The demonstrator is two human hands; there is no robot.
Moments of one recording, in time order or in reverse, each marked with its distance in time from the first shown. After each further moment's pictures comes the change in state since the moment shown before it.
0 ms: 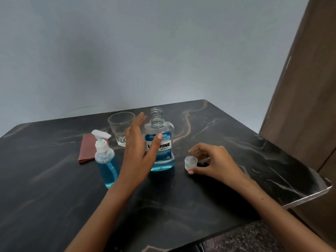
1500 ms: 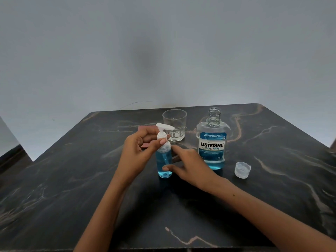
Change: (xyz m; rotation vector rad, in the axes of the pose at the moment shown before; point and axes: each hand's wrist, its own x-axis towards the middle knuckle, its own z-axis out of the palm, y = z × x) left_hand -0.025 -0.028 -0.107 -0.154 0.082 -0.090; right_hand 0.034 -0.129 0.105 0.157 -0.233 -0.375
